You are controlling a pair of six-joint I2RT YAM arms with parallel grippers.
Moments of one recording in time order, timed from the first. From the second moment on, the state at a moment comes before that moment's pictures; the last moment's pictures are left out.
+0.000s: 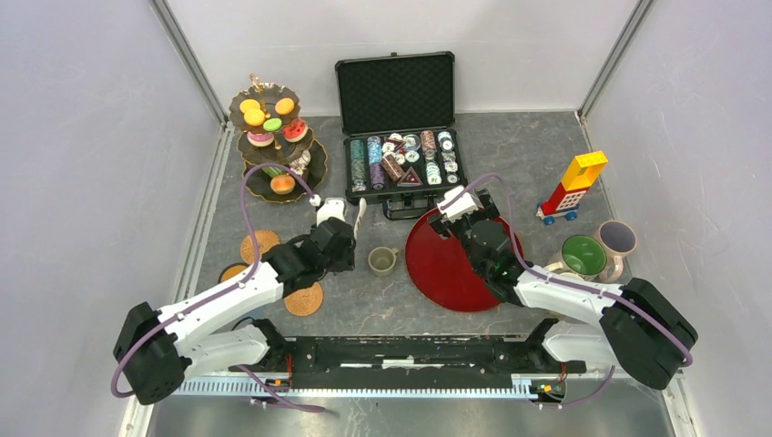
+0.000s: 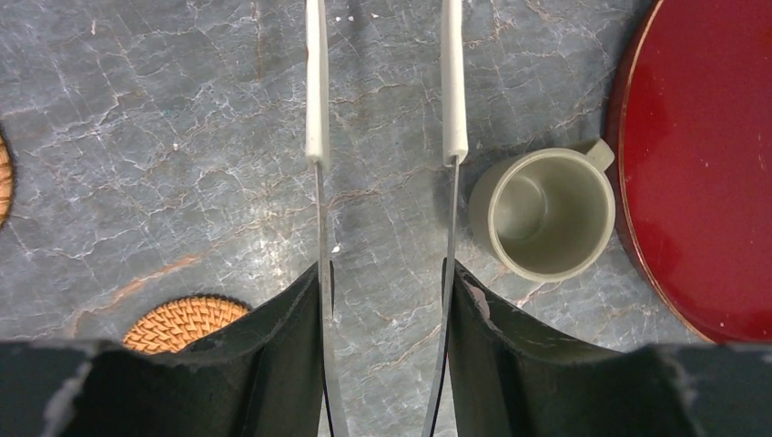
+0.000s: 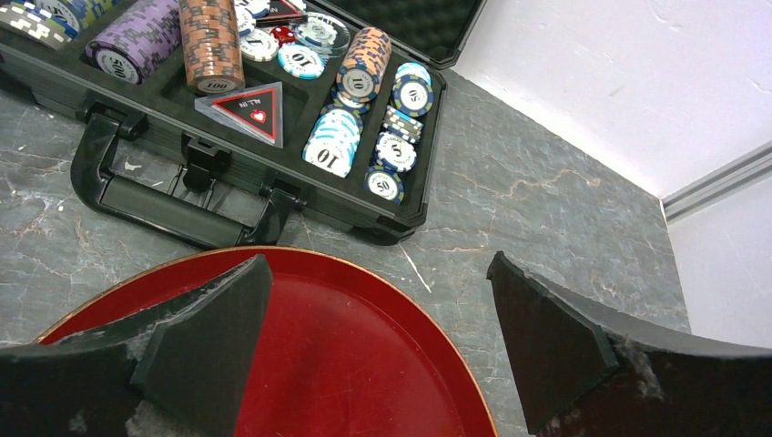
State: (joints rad) left arm -0.80 1.04 0.70 -0.52 -0.40 -0.60; right arm 0.77 1.21 0.43 0.68 0.52 -0.37
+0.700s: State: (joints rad) left arm -0.87 1.09 0.68 -0.46 -0.46 -0.70; right arm 0.77 1.21 0.43 0.68 0.52 -0.37
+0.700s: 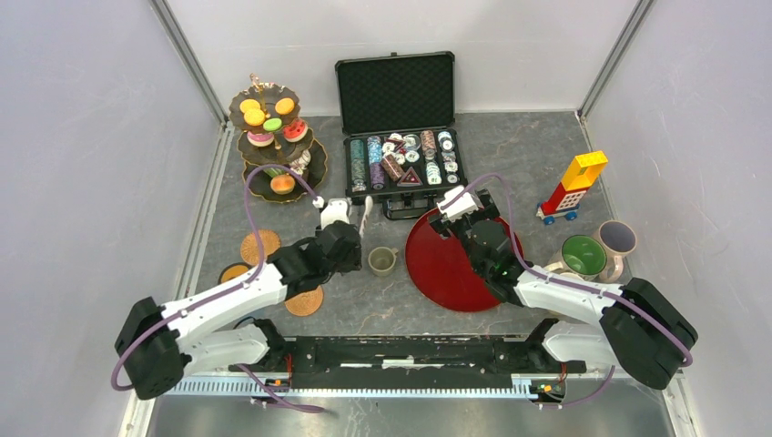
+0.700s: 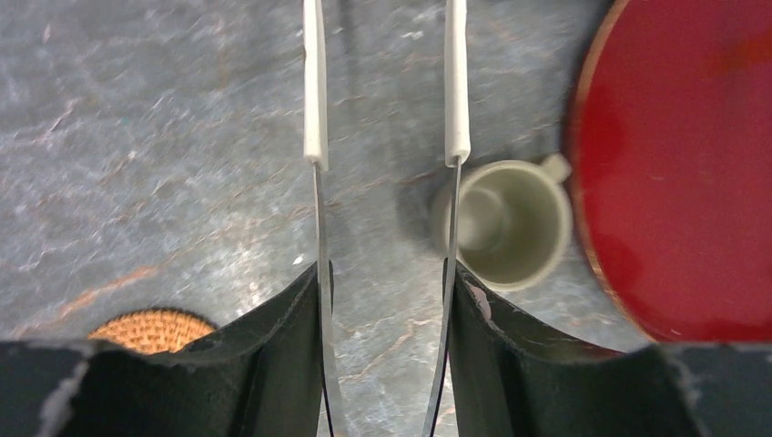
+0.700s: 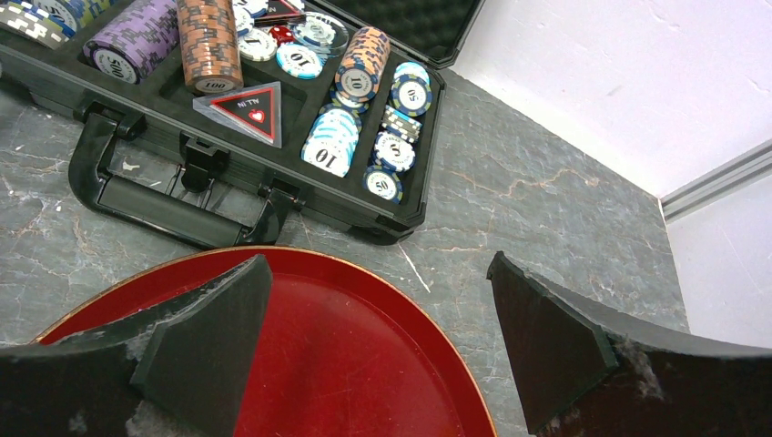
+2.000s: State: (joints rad) left arm -1.23 1.58 0.95 -0.31 -0.19 -0.25; right arm 0.60 1.13 0.49 0.49 0.62 -0.12
